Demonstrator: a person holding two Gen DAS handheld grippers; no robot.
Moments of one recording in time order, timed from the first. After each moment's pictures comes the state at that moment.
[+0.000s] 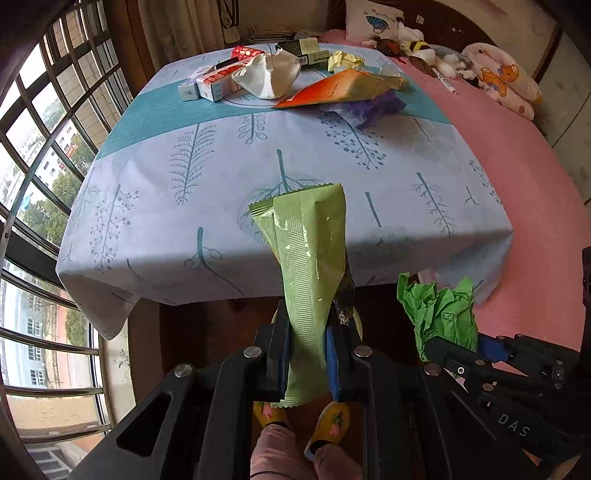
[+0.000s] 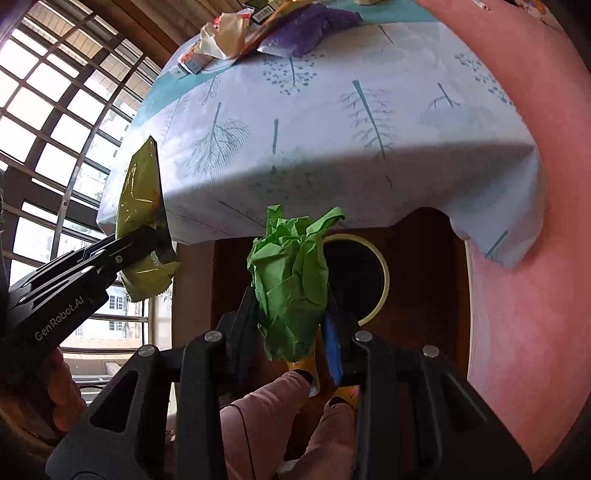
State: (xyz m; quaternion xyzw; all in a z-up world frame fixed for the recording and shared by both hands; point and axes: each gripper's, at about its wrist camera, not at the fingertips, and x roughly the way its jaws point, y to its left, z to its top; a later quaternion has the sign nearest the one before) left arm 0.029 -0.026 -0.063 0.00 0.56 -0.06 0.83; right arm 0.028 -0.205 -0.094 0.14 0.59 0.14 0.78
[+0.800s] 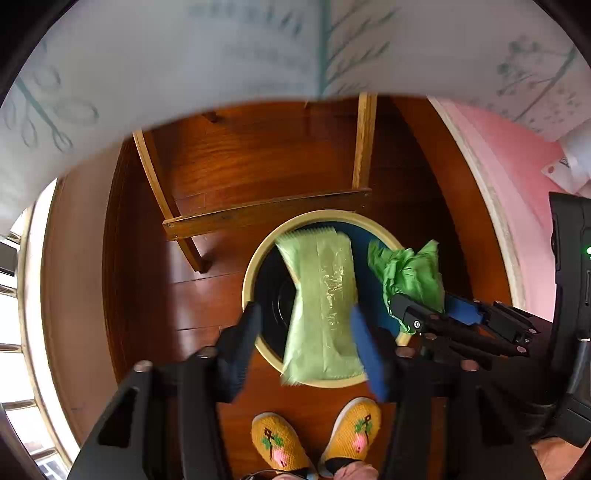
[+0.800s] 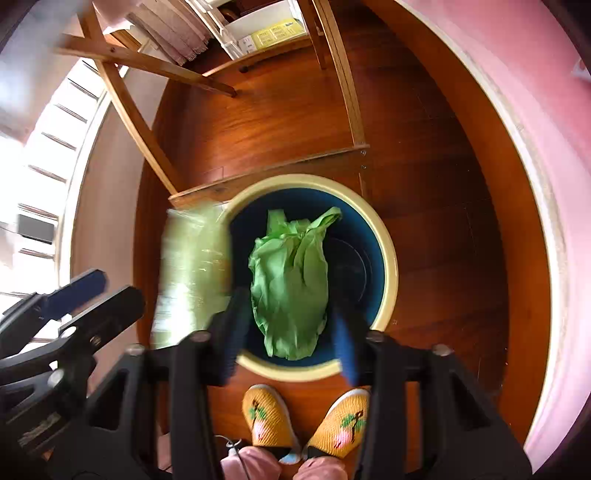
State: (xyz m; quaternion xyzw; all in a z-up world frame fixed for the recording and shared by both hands) left arm 0.039 -0.031 -0.399 0.02 0.62 -0.08 0.78; right arm 0.034 -0.201 -0.439 0.13 0.61 0.07 0.78
